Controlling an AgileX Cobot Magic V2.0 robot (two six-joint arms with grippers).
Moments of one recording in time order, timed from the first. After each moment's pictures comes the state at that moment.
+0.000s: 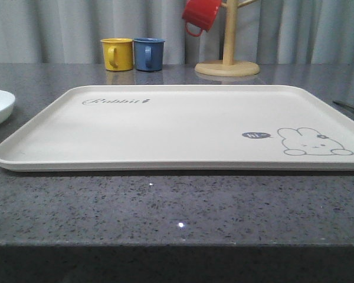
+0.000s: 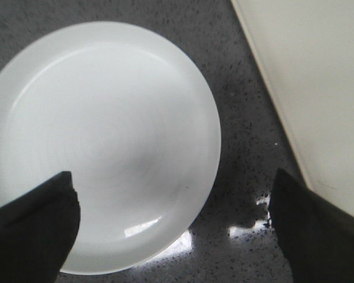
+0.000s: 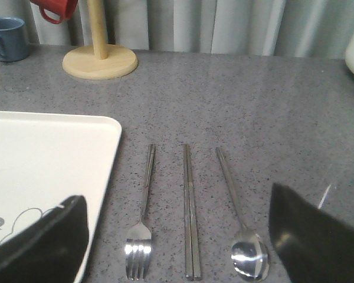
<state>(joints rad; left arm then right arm) -0.21 1.25 -1.10 0.03 0.96 0.11 -0.03 0.38 -0.50 0.04 0.45 -0.01</state>
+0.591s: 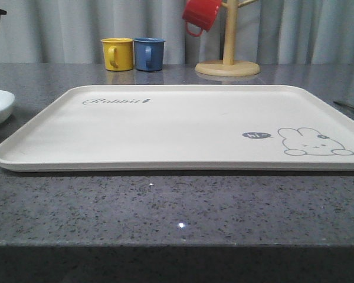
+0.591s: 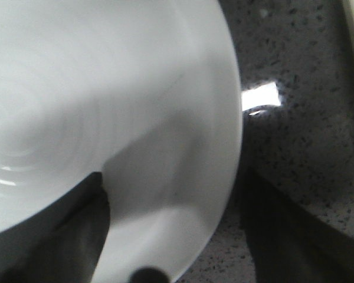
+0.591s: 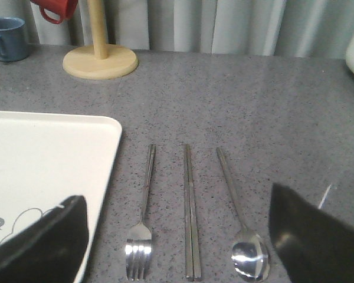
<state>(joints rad) -0.21 1.57 -1.16 0.03 1.08 0.13 -0.03 0.38 -0.50 0.04 0.45 -0.01</state>
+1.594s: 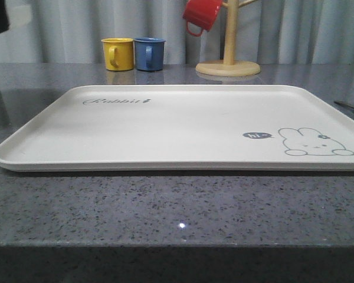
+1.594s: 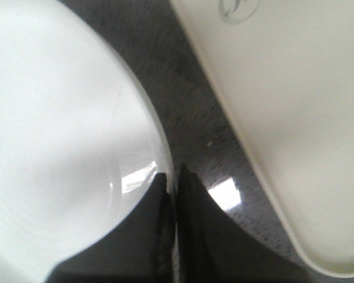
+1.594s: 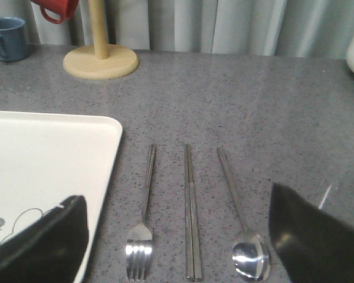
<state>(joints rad) -0.45 1.56 -1.57 0.17 1.24 0.14 -0.03 0.38 -0.50 0.04 0.45 -0.01</state>
